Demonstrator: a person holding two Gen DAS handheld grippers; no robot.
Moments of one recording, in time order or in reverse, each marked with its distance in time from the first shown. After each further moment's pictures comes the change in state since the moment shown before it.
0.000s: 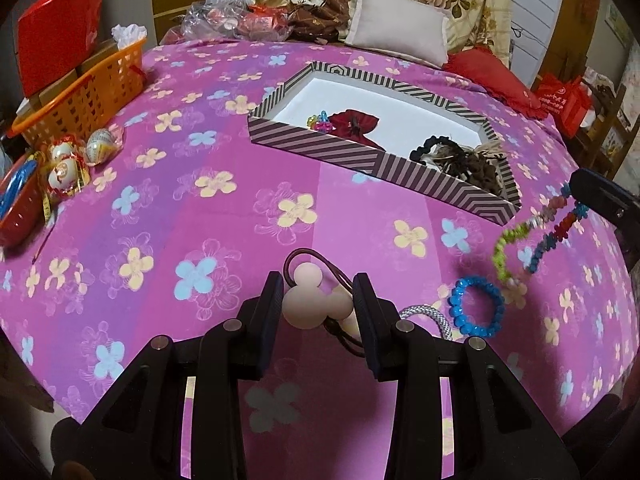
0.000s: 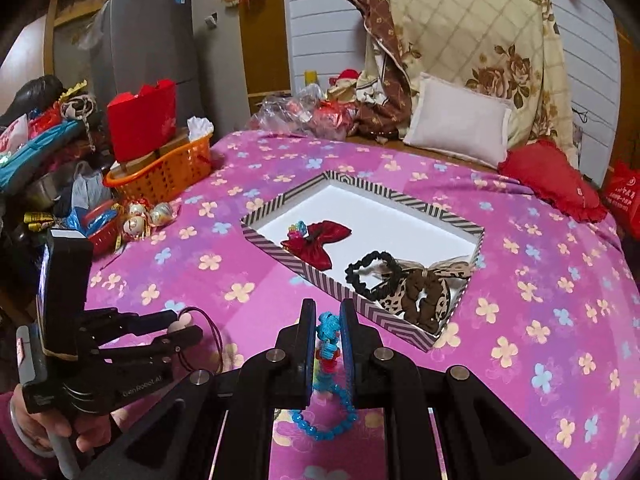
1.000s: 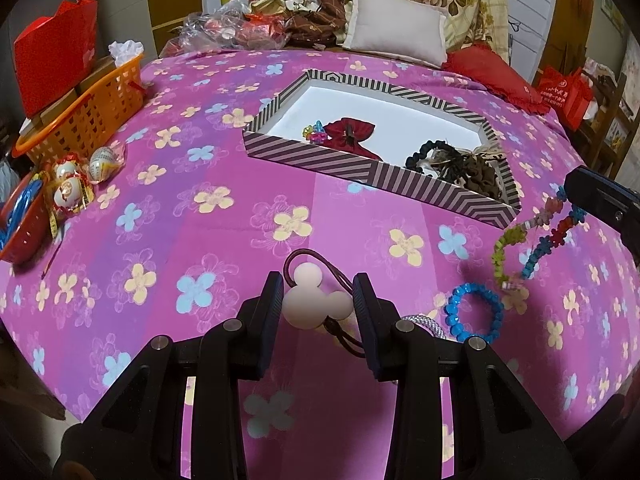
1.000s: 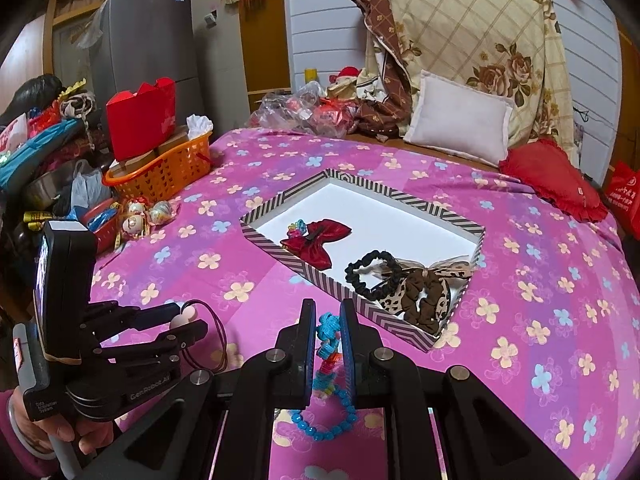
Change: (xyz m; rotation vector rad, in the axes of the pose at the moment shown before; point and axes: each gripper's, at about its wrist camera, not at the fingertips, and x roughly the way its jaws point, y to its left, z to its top) left arm -0.002 -0.010 0.008 0.030 -0.013 0.035; right arm -0.001 -0.002 0.001 0.001 0.012 0.003
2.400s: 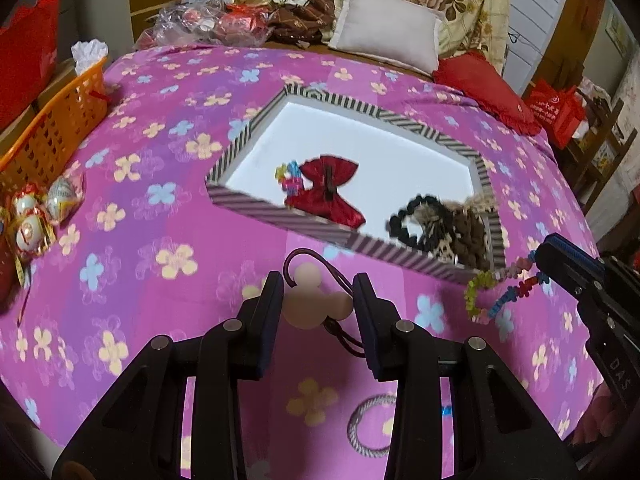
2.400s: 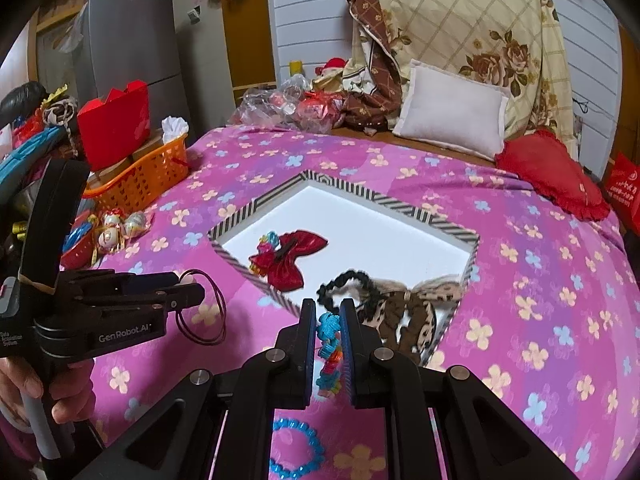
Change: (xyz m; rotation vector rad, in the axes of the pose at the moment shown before) left arm 0.027 -0.004 0.080 -0.034 0.047 -0.101; right arm 0.040 -0.034 0.034 0.021 0.033 -0.022
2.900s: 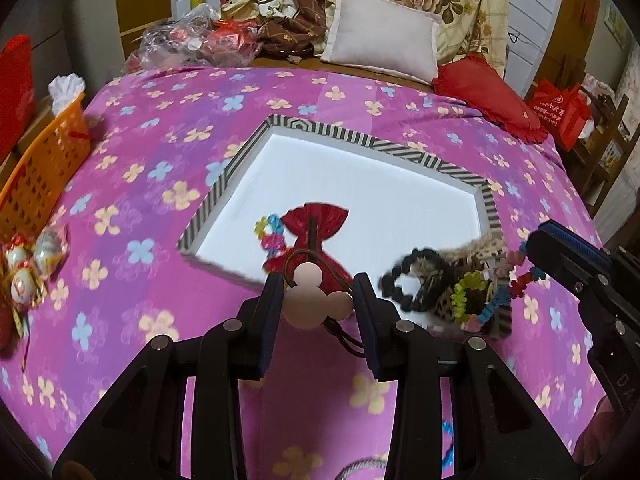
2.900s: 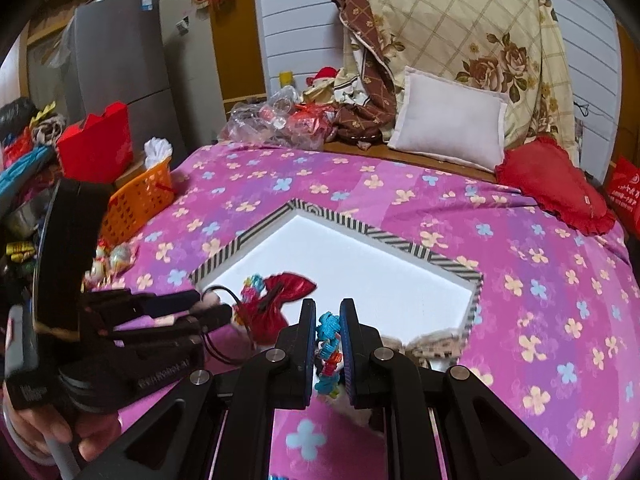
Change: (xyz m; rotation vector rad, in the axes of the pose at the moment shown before) left arm 0.032 -0.024 0.051 0.043 -0.025 0.025; right arm 0.034 -0.017 0.047 0.038 -0.030 -0.005
